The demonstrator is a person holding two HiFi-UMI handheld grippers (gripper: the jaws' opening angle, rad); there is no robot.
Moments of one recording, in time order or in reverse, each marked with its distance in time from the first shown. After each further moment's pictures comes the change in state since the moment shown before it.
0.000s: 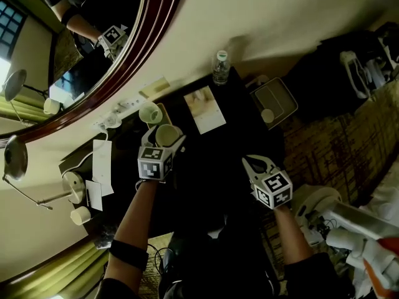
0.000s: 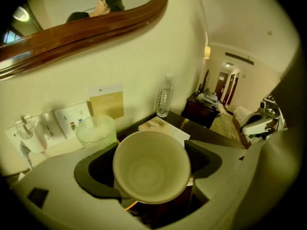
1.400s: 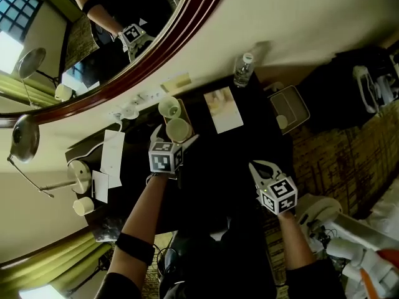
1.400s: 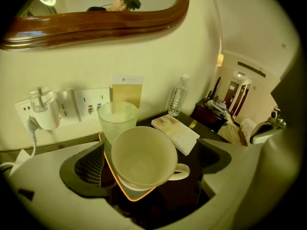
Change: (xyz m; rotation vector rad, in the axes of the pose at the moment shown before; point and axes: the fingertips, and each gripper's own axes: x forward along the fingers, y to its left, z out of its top) left arm -0.006 0.032 -0.022 -0.166 -0.003 0.042; right arm 0.016 0.033 0.000 -0.039 0.026 0.029
